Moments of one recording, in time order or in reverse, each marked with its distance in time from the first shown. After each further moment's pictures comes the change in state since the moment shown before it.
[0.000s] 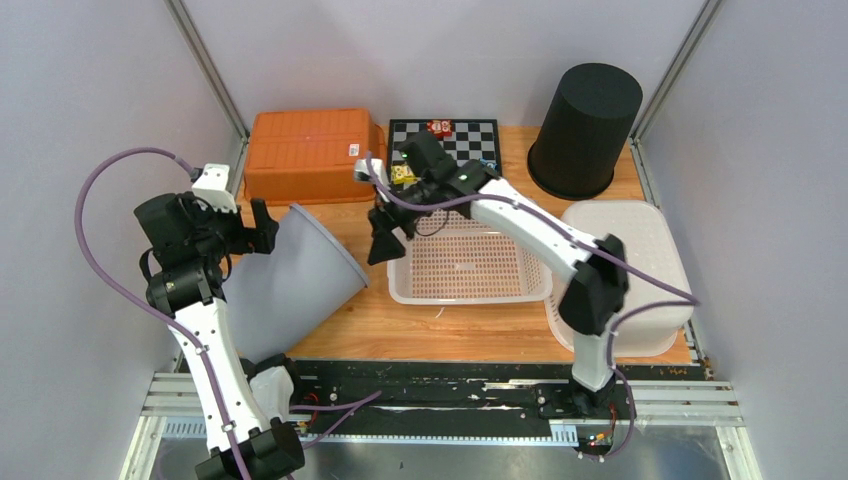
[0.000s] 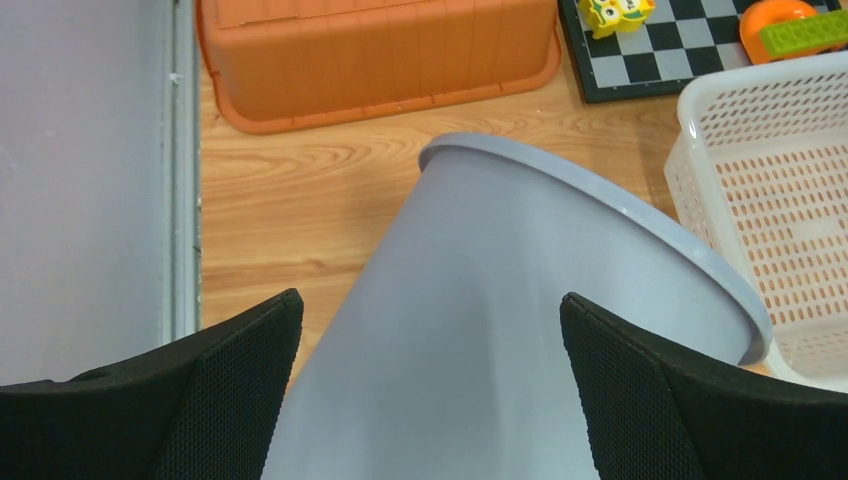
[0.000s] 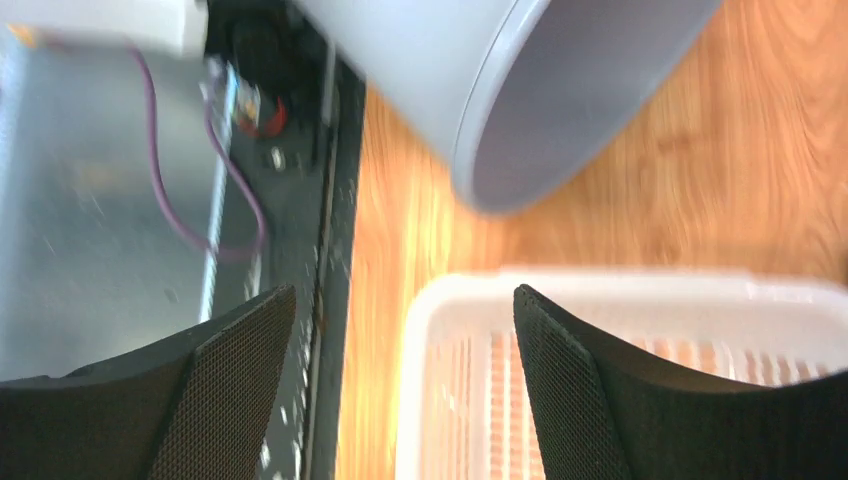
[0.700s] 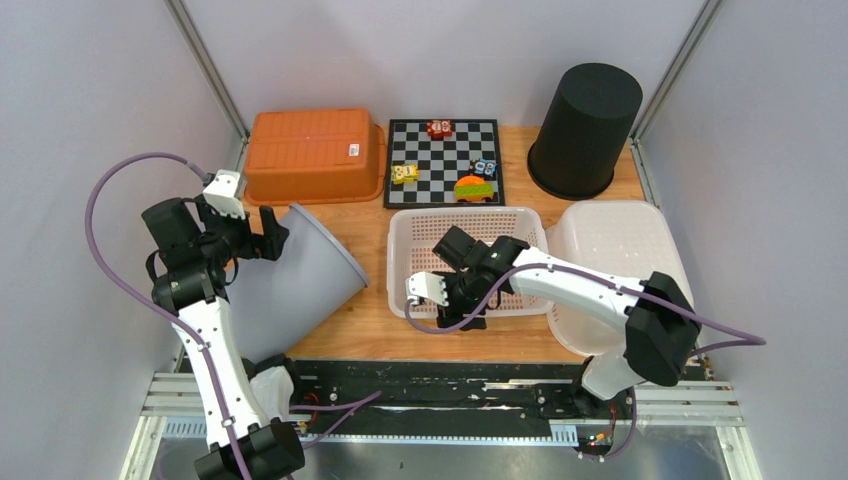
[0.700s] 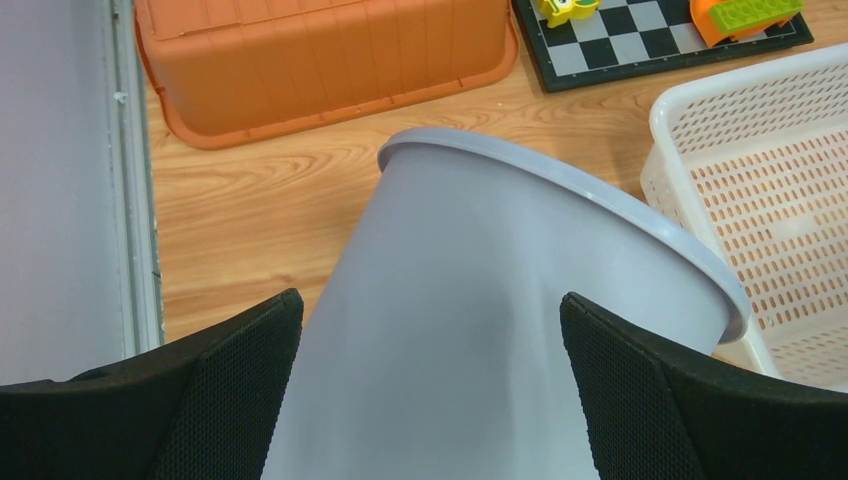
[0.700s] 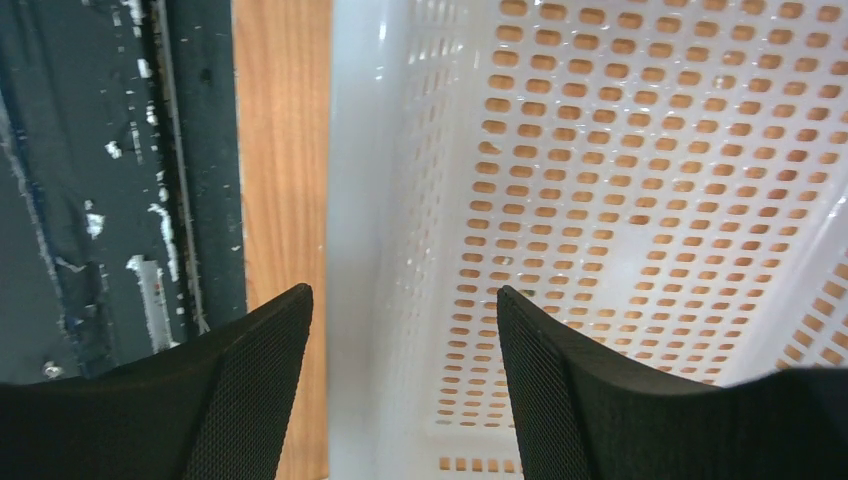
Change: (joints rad) left arm 0.000 -0.002 -0.058 0.019 0.102 0.041; right arm 0.126 -0.350 -0.733 -0.086 0.552 -0.460
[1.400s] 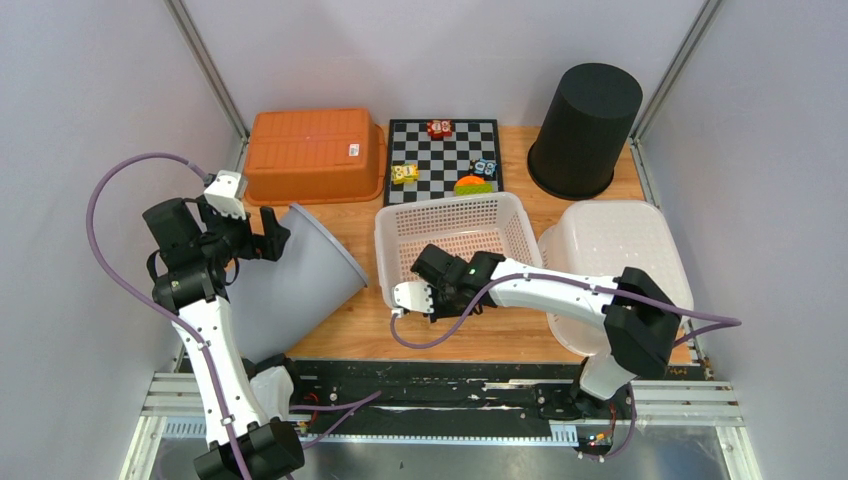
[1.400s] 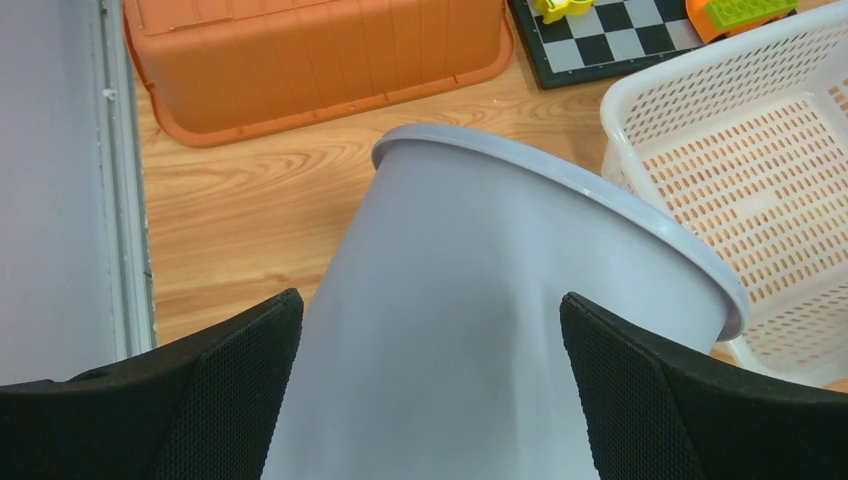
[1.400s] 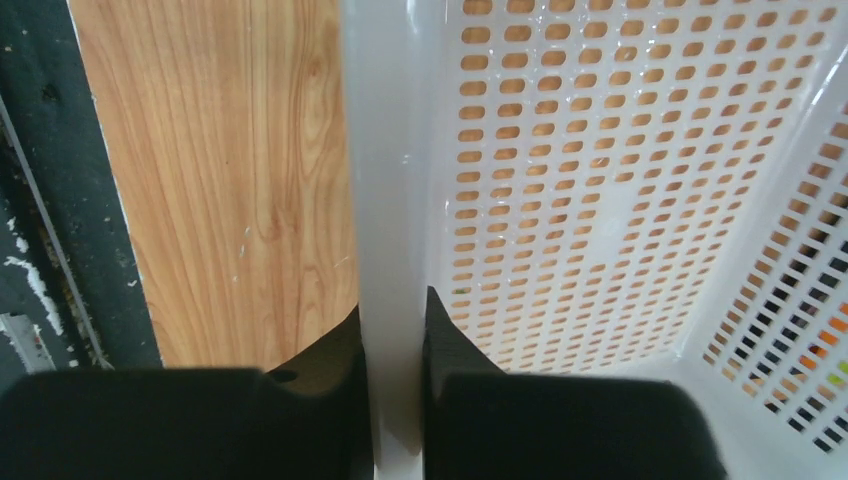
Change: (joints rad) left arm 0.000 0.004 -0.009 0.003 0.009 0.000; right arm 0.120 0.082 0.002 0.119 0.303 0.033
